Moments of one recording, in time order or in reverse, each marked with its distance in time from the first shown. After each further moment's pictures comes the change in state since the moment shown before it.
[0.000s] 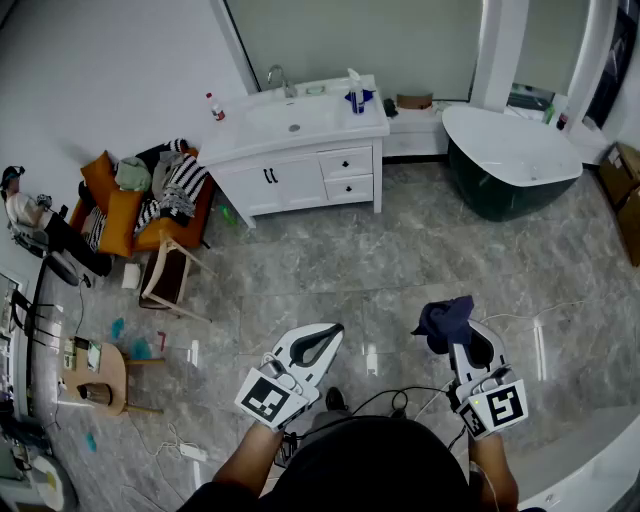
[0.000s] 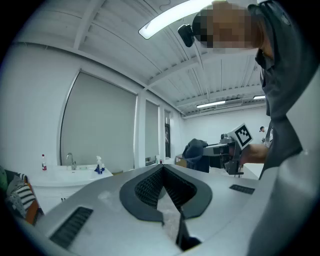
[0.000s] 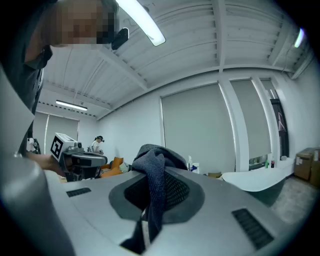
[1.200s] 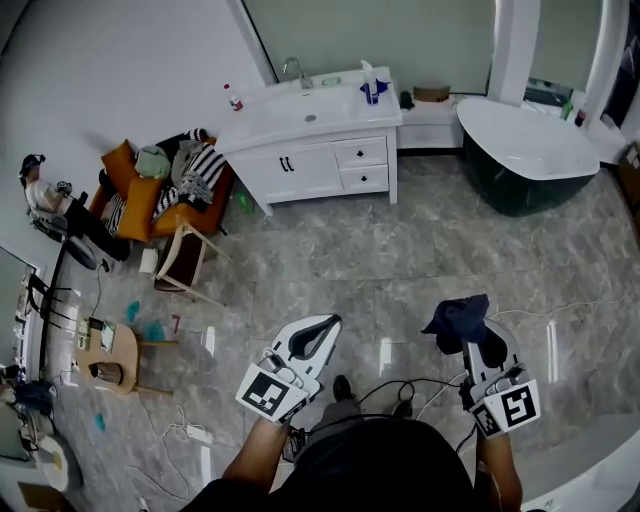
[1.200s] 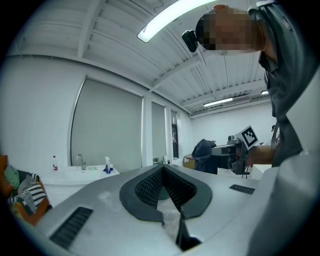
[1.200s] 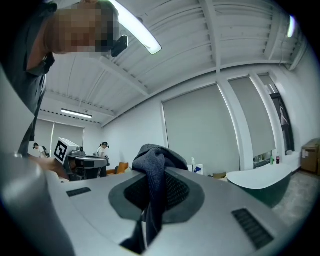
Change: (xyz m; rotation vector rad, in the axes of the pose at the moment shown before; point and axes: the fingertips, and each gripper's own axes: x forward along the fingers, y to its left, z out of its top) left arm -0.016 -0.039 -0.005 0.003 0.015 0.105; right arm -0.061 -0.014 -0.006 0.050 -0.038 0.049
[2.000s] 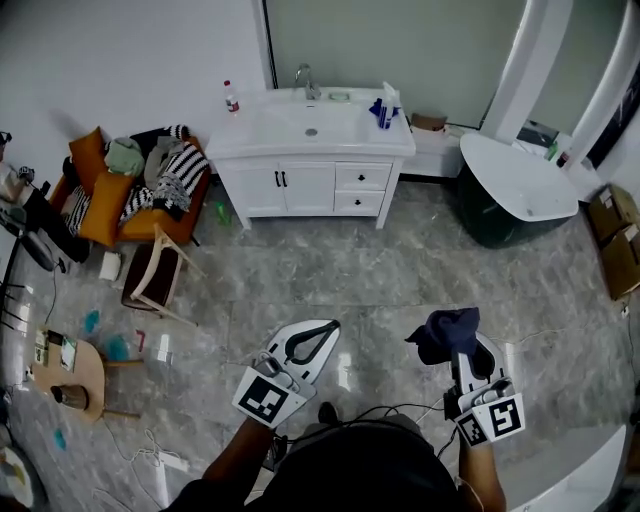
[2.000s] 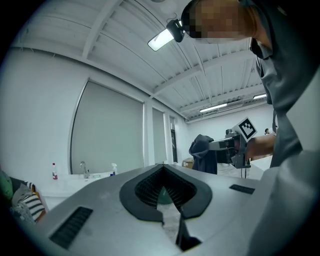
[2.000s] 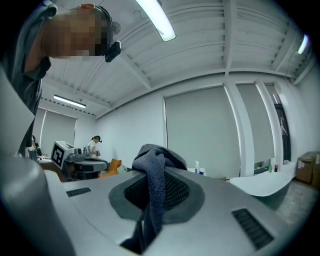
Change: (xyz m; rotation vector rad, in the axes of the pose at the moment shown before) left arm -0.035 0.182 -0.004 0.016 -0.085 -0.072; right arm 0.168 0.093 0.012 -0.066 0.019 -0.088
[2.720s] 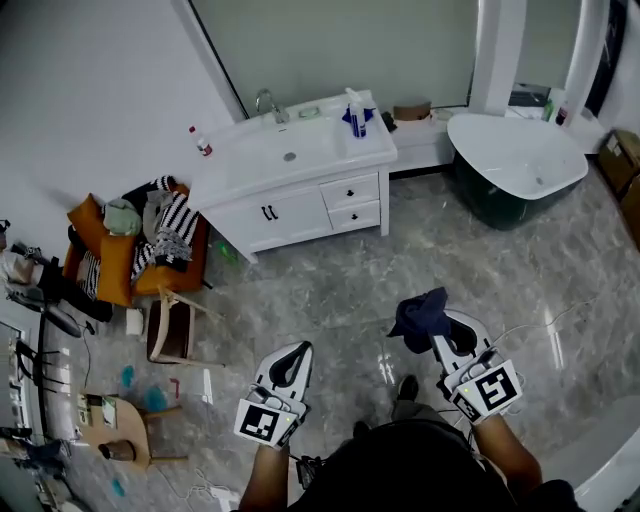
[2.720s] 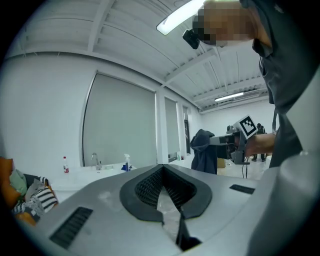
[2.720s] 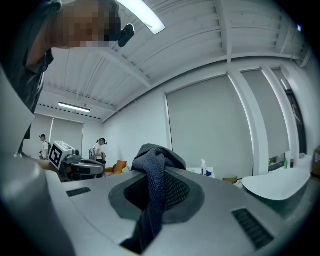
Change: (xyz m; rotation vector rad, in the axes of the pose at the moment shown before) left arm 0.077 0.074 -0.041 -0.020 0.130 0.155; right arm 0.116 -0.085 -0.014 0.025 0.011 0.118
